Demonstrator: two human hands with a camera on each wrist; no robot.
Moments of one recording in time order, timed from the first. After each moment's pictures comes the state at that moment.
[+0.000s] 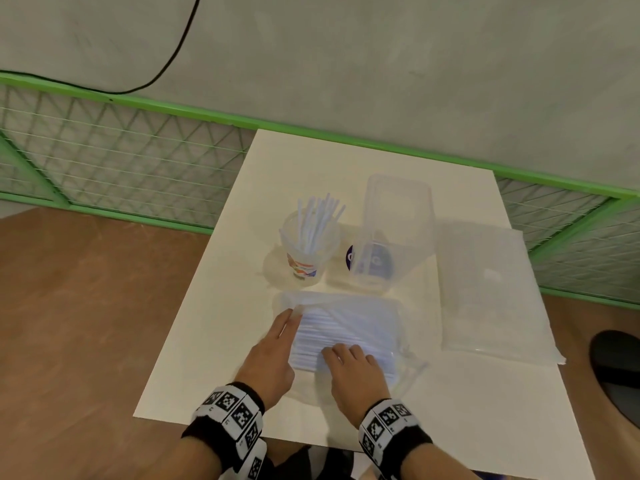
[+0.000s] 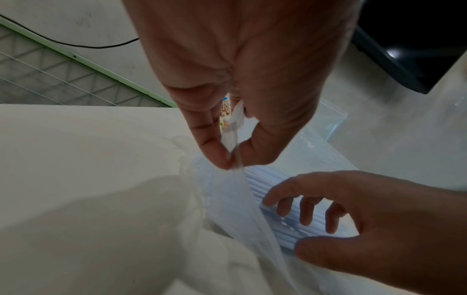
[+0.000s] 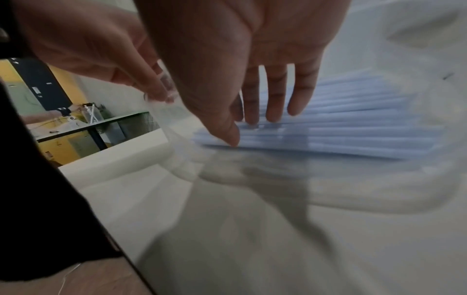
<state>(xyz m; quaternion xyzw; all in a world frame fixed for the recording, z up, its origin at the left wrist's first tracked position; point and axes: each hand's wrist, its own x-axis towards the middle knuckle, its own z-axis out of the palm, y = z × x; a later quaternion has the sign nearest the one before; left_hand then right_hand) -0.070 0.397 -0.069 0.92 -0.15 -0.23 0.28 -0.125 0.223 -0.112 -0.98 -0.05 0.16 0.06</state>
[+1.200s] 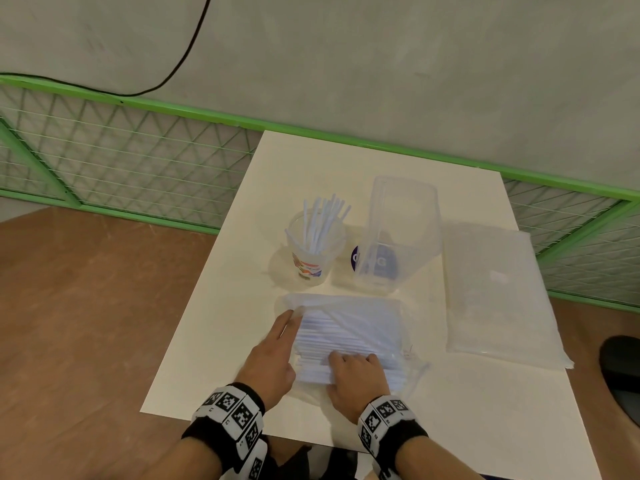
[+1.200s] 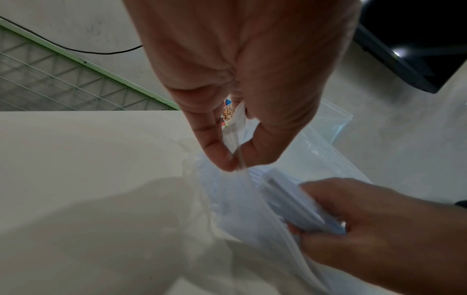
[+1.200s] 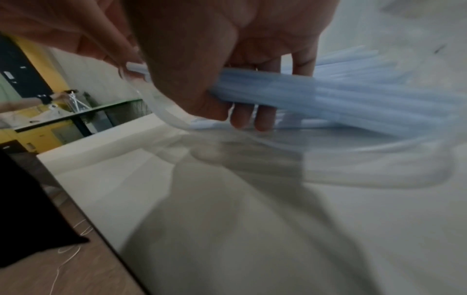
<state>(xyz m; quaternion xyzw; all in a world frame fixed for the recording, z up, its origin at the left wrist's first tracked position) -0.073 0.406 -0.075 0.92 -0.14 -0.23 0.30 -0.122 0.224 -0.117 -0.98 -0.07 0.19 0.02</state>
